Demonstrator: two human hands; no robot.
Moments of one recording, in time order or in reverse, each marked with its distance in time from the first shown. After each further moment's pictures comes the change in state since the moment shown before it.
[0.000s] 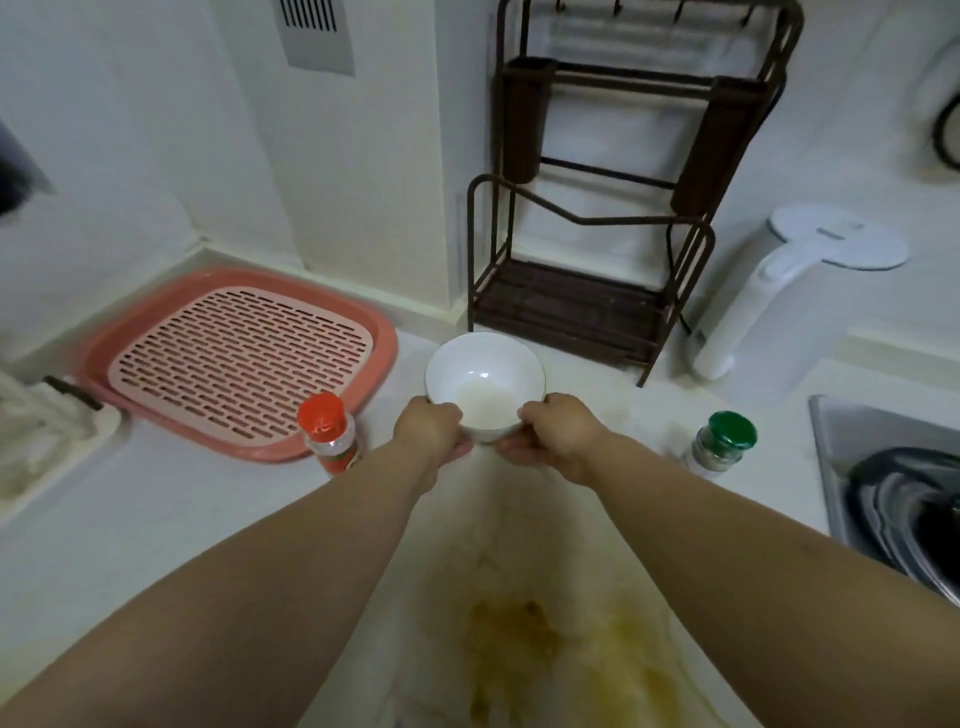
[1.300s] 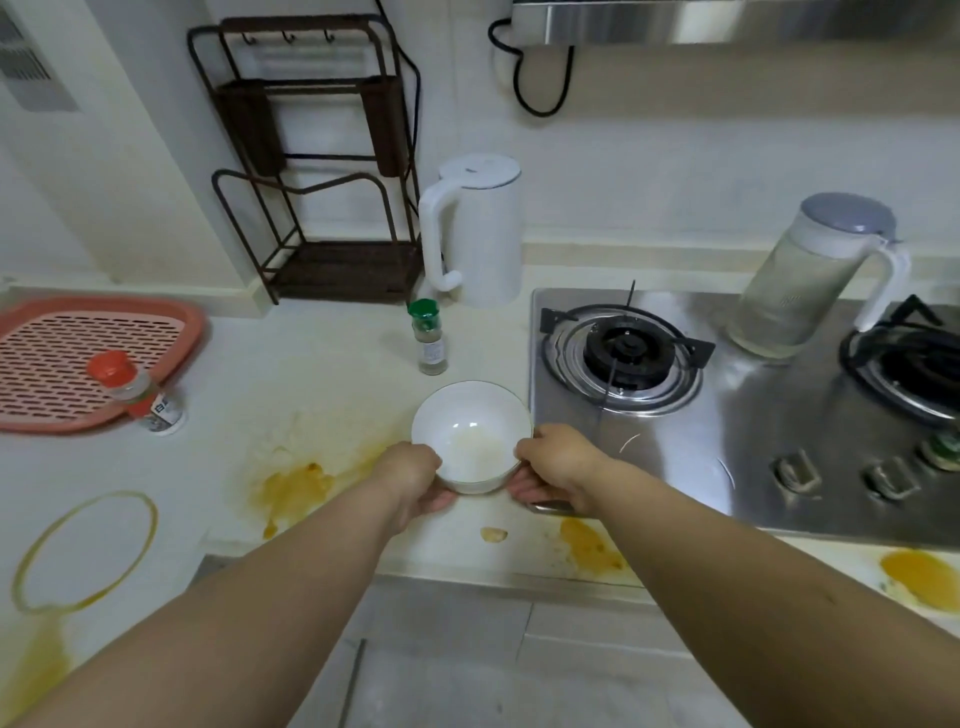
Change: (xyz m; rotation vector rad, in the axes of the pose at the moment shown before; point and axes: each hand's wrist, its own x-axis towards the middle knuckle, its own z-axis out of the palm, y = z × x) left_hand -0.247 -0.135 0.146 0.331 -0.235 -0.102; right_hand -0.216 0.175 -0.208 -0.011 0.203 0.090
